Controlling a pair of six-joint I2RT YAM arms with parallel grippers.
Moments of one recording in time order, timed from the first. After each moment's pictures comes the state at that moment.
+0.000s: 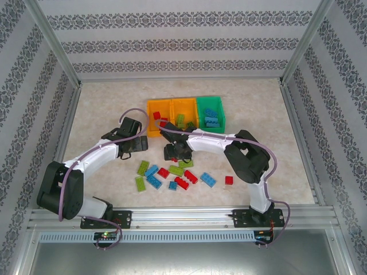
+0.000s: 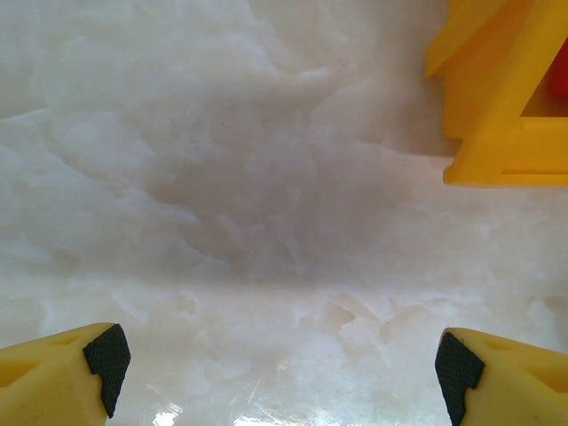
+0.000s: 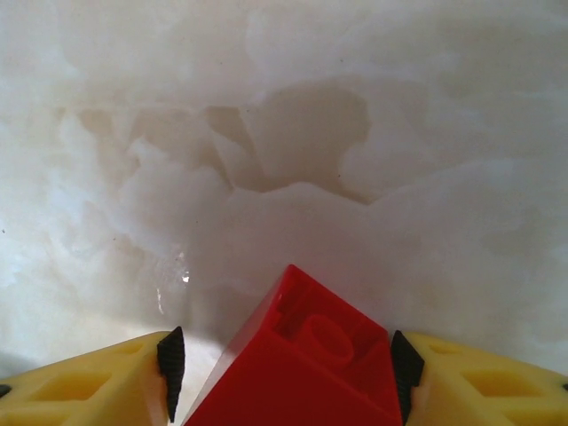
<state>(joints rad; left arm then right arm) -0.32 1.40 0.81 -0.50 -0.19 -0.45 0.86 2.01 1.38 -0.64 -0.02 0.76</state>
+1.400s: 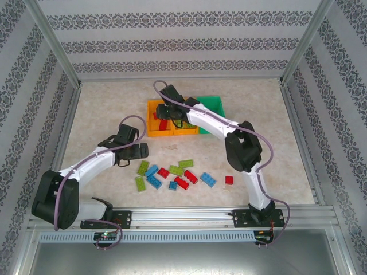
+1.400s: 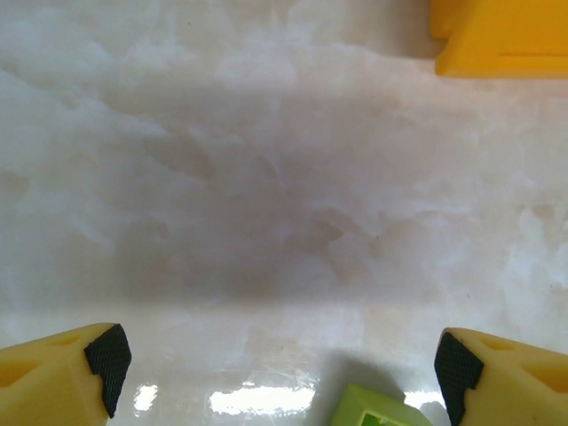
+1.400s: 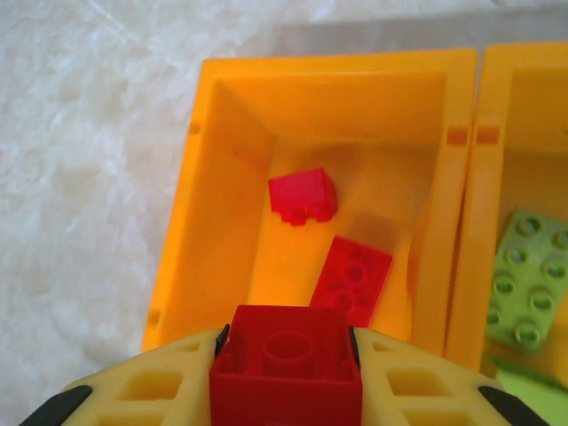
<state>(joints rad) -0.32 1.30 0.70 -0.50 -0.09 -0.45 0.71 2.20 1.90 -0.55 0.01 0.60</state>
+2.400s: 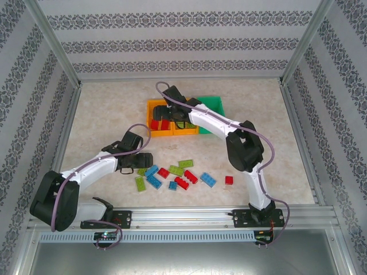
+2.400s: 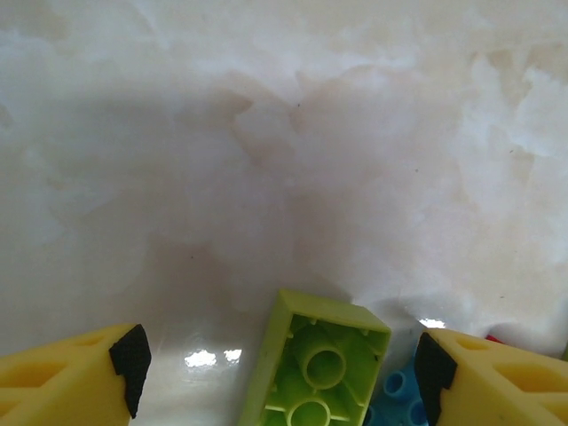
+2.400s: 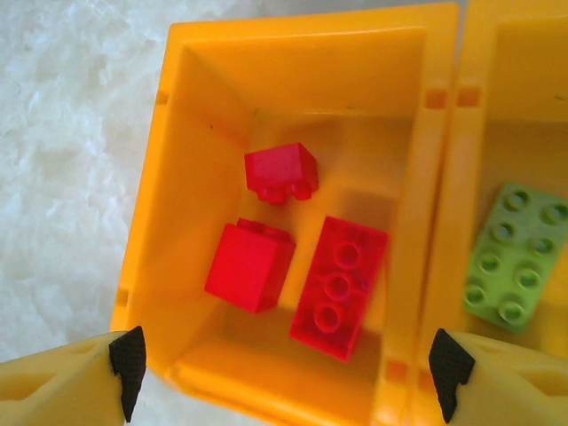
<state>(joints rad) -0.40 1.30 0.63 -0.50 0.04 -0.46 0.69 2.13 1.81 -0.55 -0.02 0.60</state>
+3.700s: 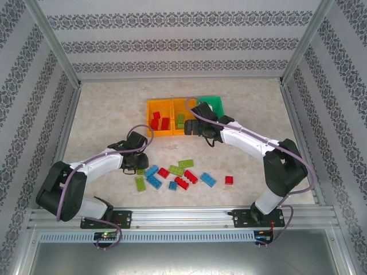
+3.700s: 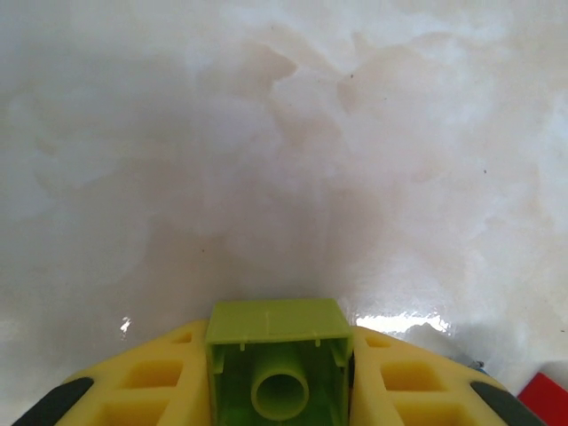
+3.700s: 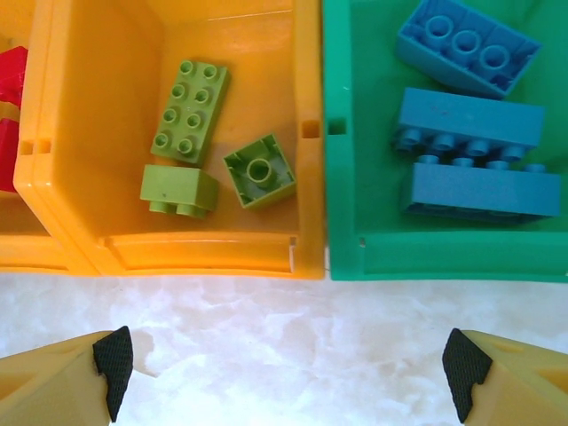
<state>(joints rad) -0.43 1.39 0.66 -0.52 -0.01 -0.56 0.62 1.65 1.18 -0.49 0.18 0.58</state>
